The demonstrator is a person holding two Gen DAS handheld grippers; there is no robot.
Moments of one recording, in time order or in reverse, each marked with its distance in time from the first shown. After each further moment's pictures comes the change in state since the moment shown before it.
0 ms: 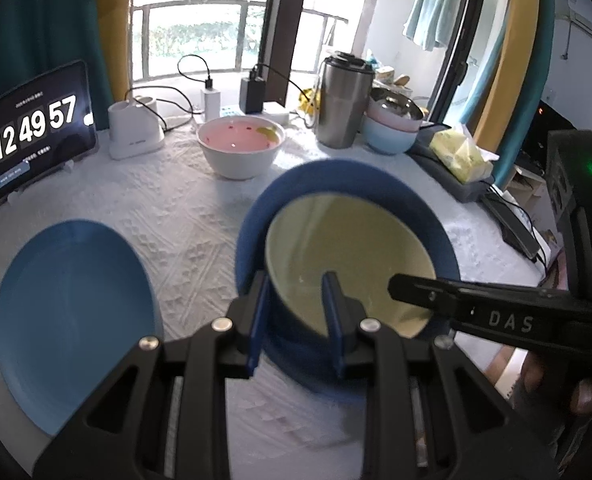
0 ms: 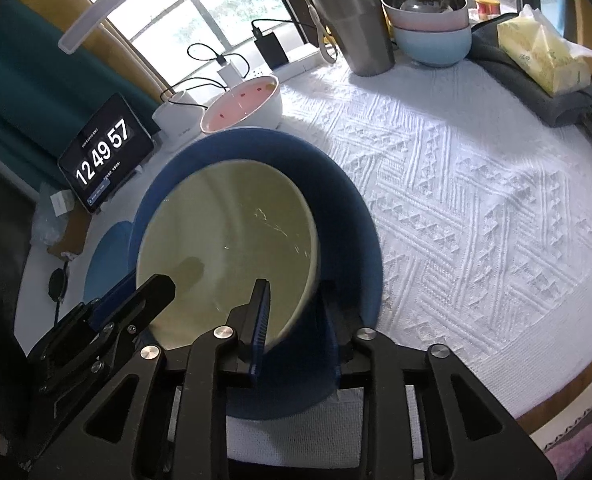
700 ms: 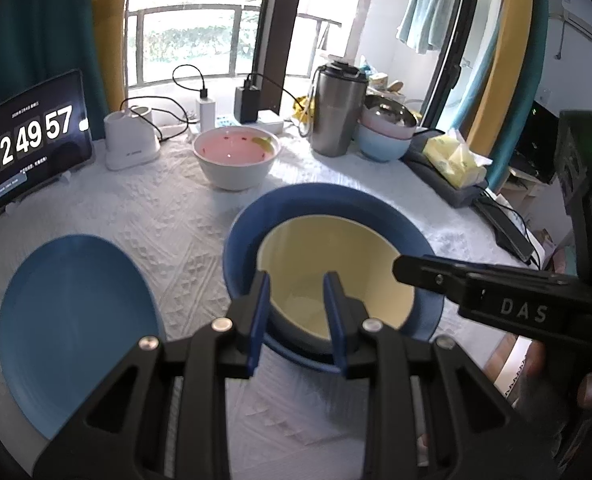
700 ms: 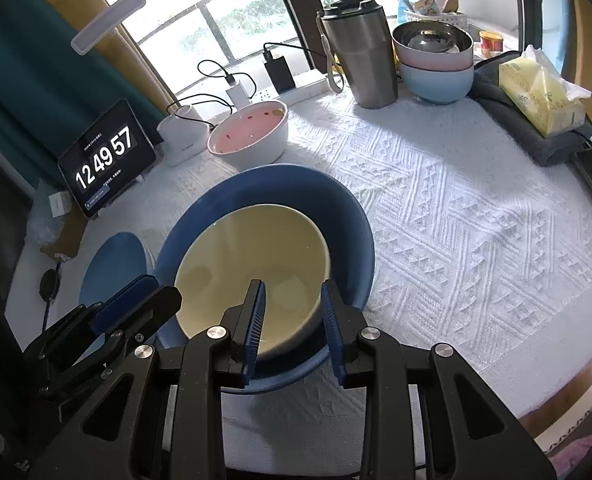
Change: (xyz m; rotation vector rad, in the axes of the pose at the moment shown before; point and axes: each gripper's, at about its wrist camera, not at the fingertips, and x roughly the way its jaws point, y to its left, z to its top) left arm -0.005 0.002 0.009 0.012 -0.008 -0.025; right arm -0.017 0.015 0.009 -0.061 -0.073 -0.043
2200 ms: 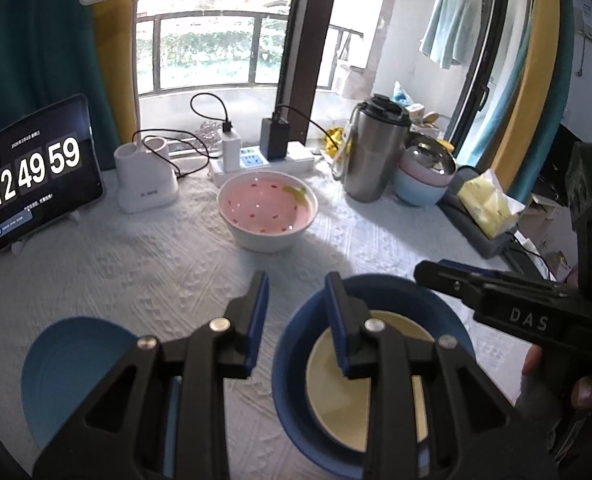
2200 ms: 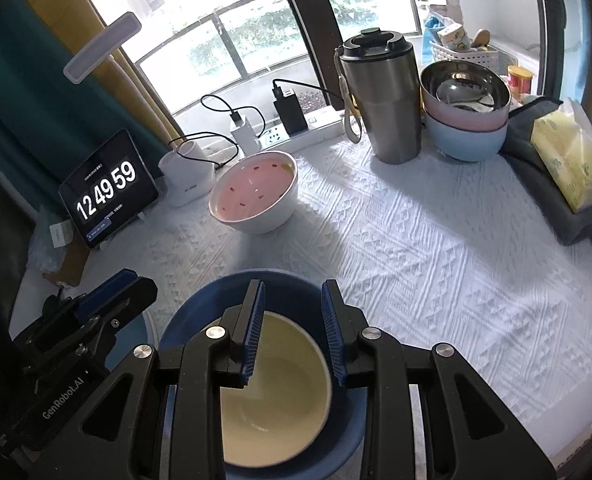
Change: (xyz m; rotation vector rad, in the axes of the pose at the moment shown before) left arm 0.034 0.030 0.071 -0.037 -0.023 0.061; right arm 0.024 -0.004 0.075 -0.046 -0.045 0.031
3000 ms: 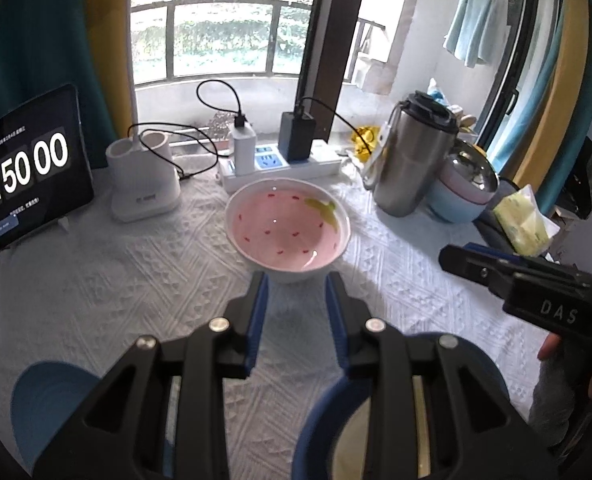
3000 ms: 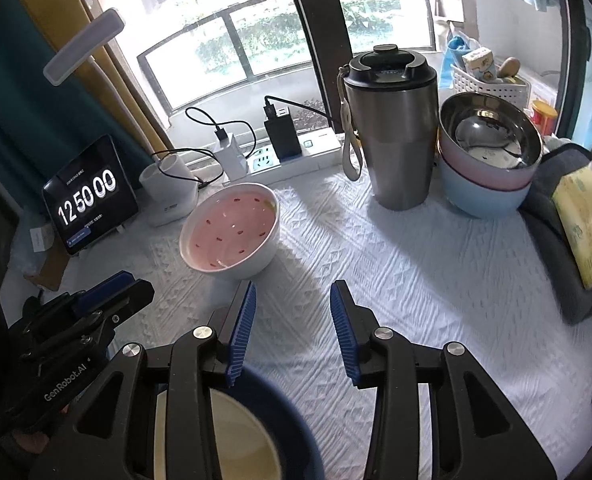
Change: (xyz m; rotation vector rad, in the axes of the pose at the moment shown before) left arm 0.059 0.014 0.030 -0.042 0.038 0.050; right arm 0.041 -0.018 0.052 -0.087 -0.008 -0.010
